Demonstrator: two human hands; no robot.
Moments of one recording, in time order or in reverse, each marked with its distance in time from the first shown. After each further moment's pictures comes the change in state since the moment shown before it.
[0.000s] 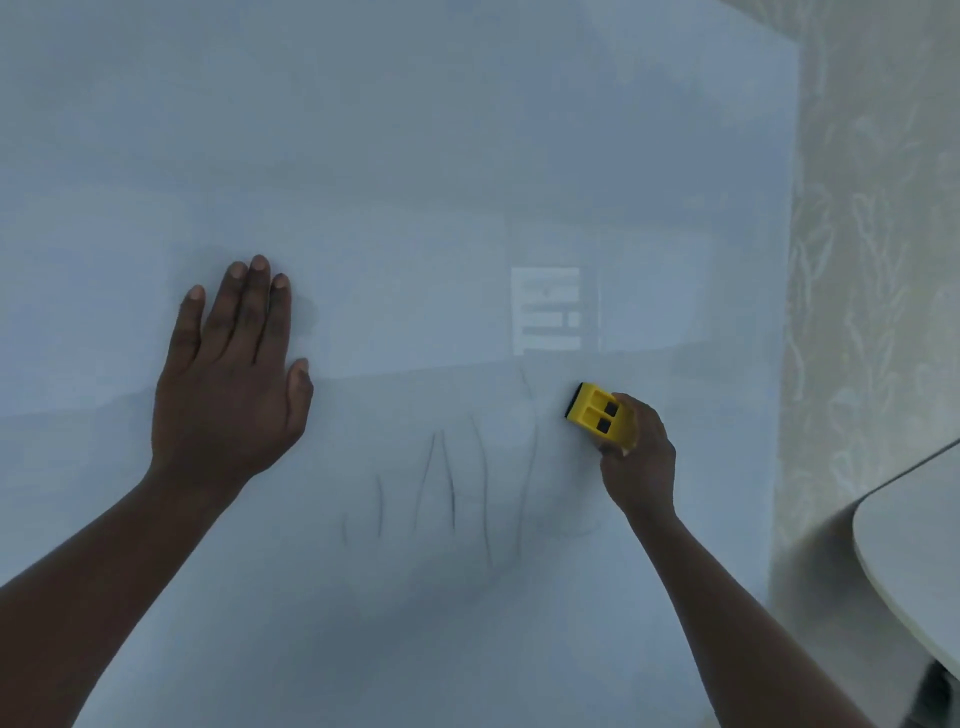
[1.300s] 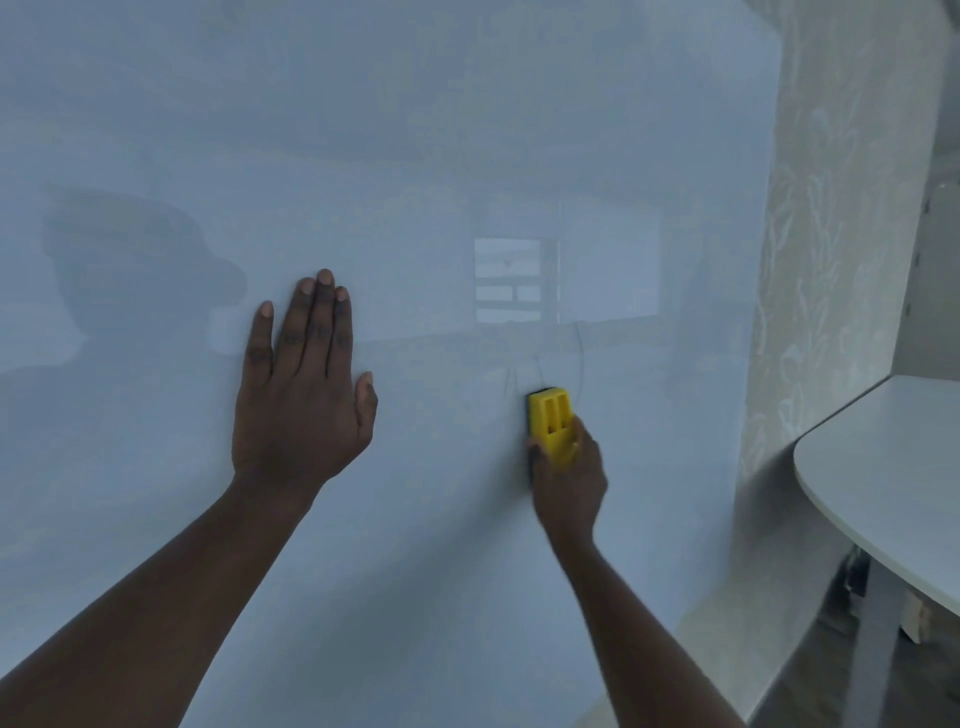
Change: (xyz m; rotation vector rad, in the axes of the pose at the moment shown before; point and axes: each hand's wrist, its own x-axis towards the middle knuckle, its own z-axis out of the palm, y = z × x) left_hand -0.076 -0.045 -0.002 -0.103 -0.029 0.033; right_hand -0.162 -0.128 0.075 -0.036 0.122 0.303
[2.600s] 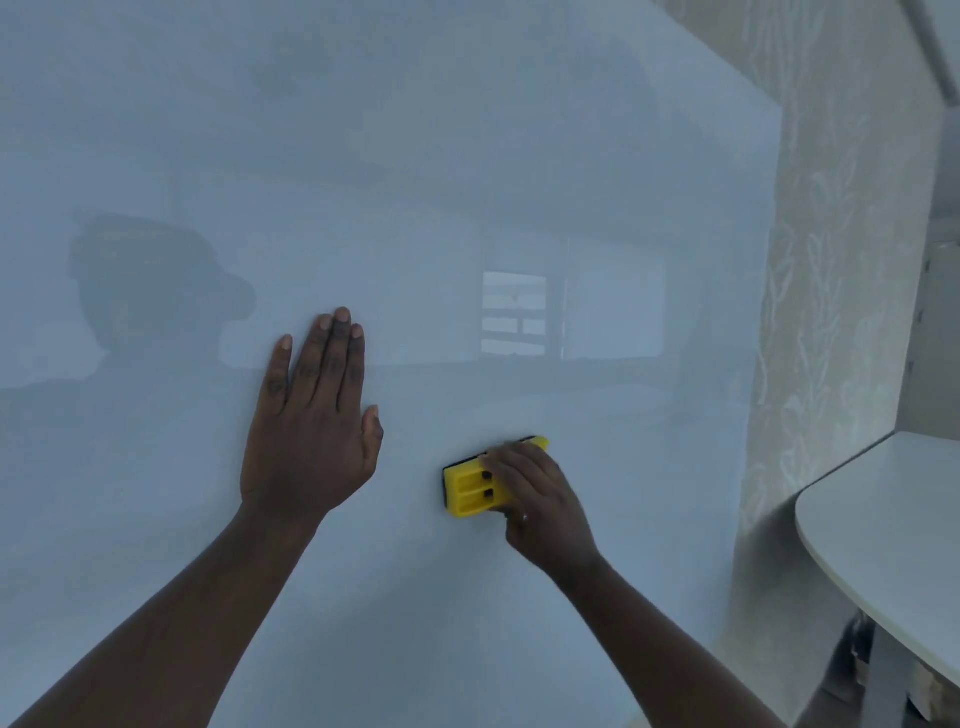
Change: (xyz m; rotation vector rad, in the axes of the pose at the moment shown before) left_hand -0.001 0.003 0.001 0.007 0.008 -0.019; right_hand 0.023 -0.018 -0.014 -0.067 -0.283 -1.096
